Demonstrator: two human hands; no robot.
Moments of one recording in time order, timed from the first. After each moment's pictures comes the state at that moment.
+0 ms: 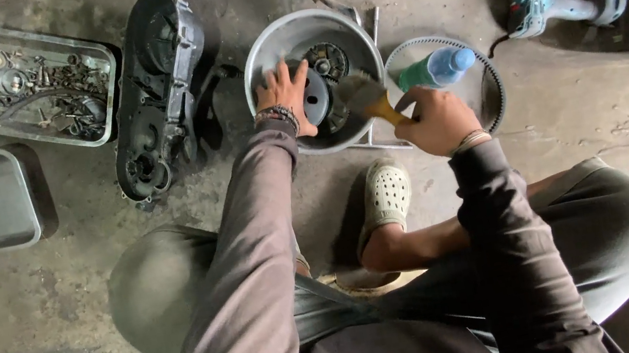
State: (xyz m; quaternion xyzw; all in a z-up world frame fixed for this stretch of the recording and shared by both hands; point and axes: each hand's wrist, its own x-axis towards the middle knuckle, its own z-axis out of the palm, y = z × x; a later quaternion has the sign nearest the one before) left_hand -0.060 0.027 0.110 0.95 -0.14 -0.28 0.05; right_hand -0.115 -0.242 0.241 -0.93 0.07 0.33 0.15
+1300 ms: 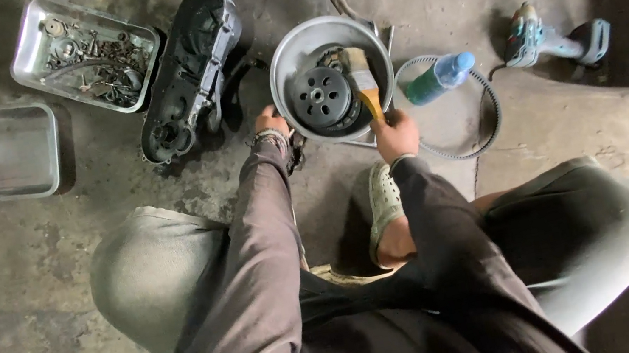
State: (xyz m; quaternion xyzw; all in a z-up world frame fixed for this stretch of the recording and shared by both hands) left_hand -0.145 0.079 0.024 0.81 0.30 -0.24 0.44; right_hand -0.186 -0.179 0.126 -0.88 0.26 0.12 0.38
